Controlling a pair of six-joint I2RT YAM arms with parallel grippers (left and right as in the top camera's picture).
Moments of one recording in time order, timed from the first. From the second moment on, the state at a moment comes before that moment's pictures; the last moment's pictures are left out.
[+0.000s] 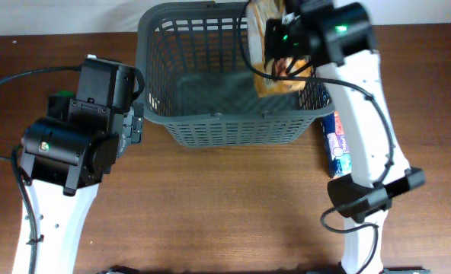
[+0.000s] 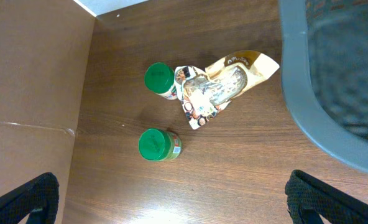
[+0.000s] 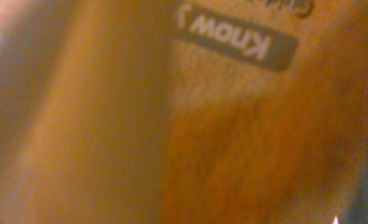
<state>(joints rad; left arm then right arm) -0.28 1.37 1.78 -1.40 -0.56 -0.06 0.39 2.13 2.64 -1.45 0.17 0.39</state>
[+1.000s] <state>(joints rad) -0.28 1.37 1.78 -1.40 -0.56 -0.06 0.38 2.14 2.14 -1.18 0.37 0.39</state>
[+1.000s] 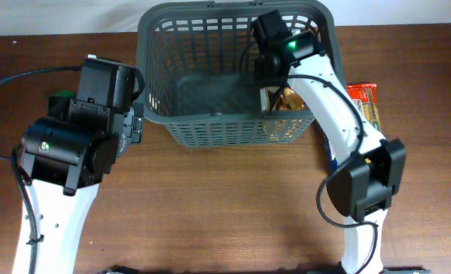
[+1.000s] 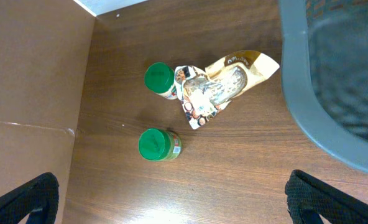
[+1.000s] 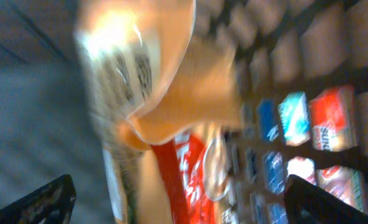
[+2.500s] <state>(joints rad) -0.28 1.37 1.78 -1.40 -0.56 -0.06 -0.35 2.20 1.81 -1.03 -0.10 -0.01</state>
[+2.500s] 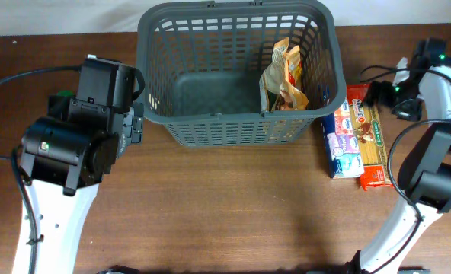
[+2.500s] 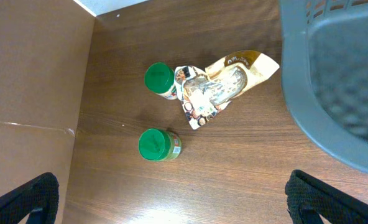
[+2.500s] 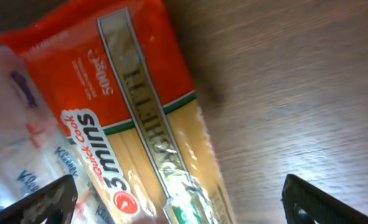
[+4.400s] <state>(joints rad) -0.28 1.37 1.78 -1.40 -0.56 -0.06 0.26 1.53 2.13 -0.94 -0.43 -0.63</state>
